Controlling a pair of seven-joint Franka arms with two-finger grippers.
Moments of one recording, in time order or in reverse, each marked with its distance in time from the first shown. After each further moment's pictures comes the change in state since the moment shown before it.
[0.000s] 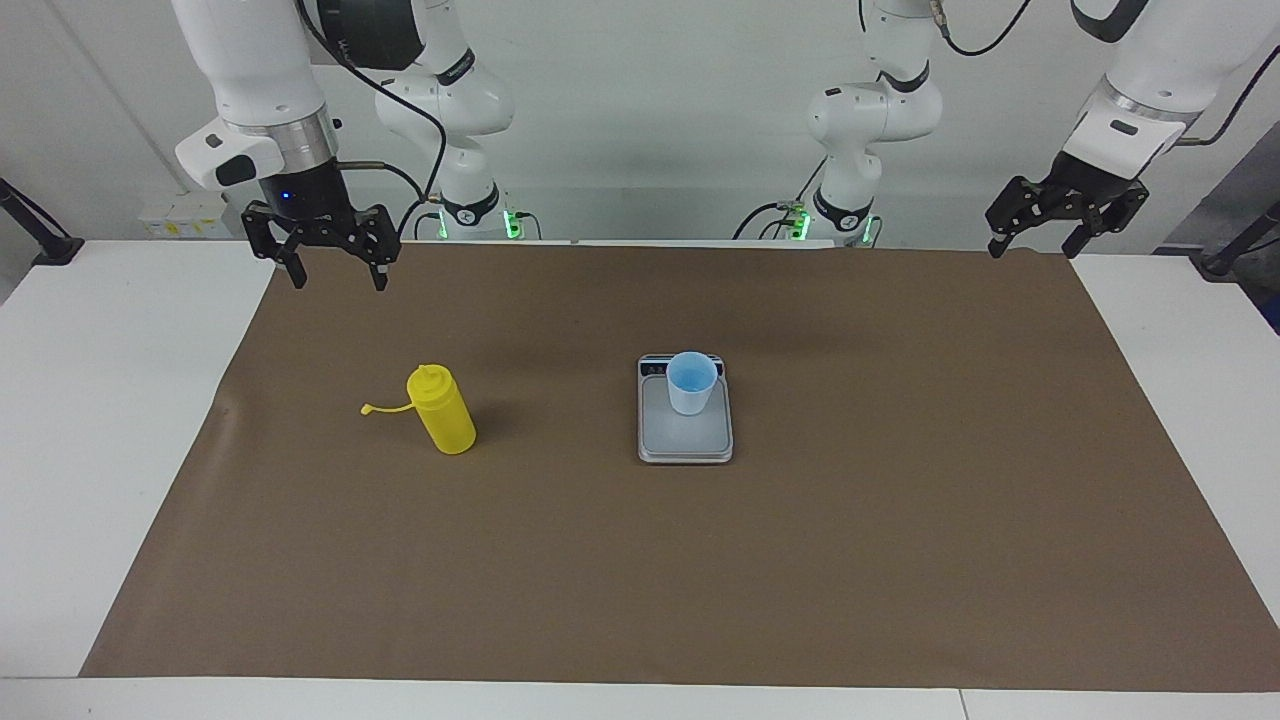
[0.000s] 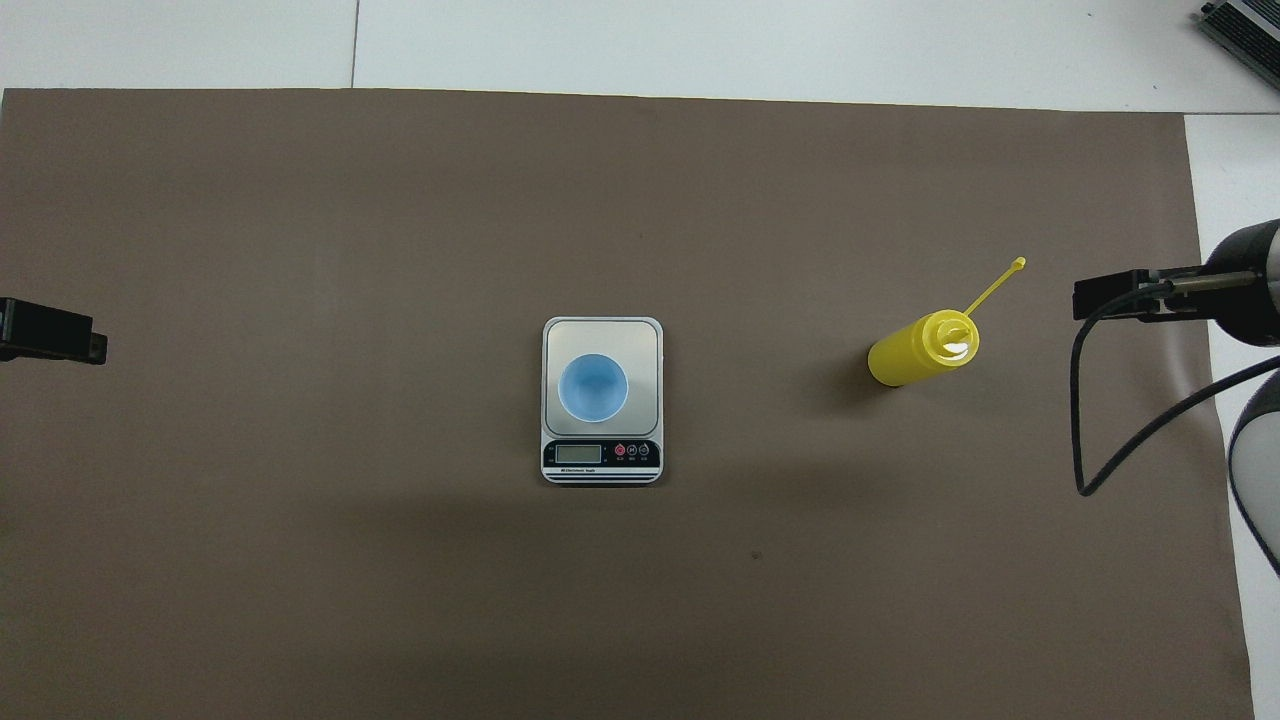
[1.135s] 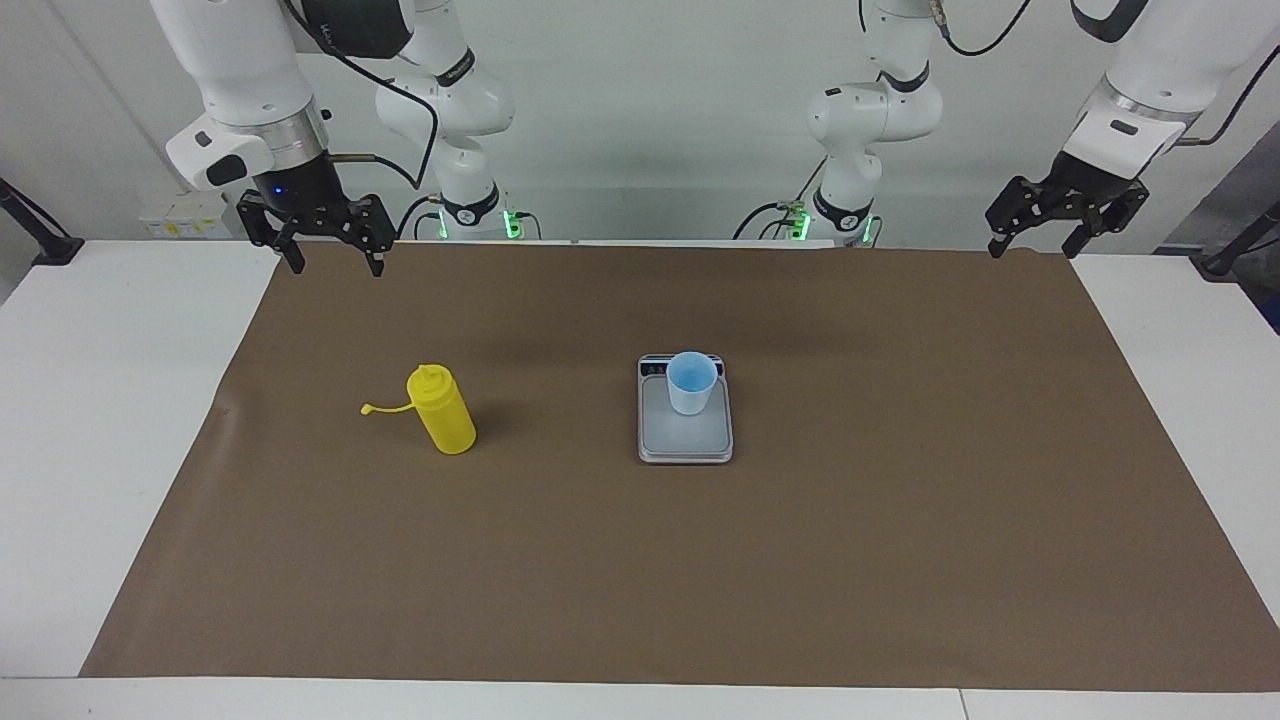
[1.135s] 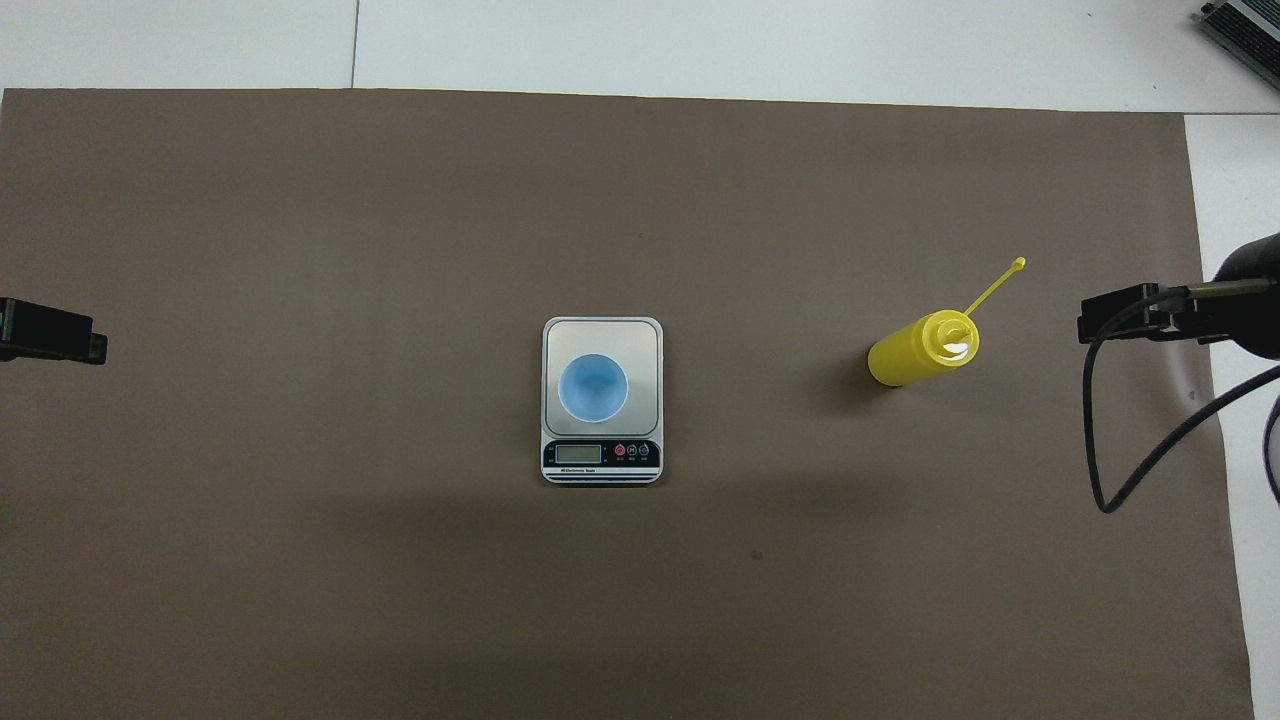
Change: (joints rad) left arm 0.000 0.000 0.000 0.000 0.000 0.000 0.000; right arm -0.018 0.016 0.005 0.024 0.048 -0.082 -0.005
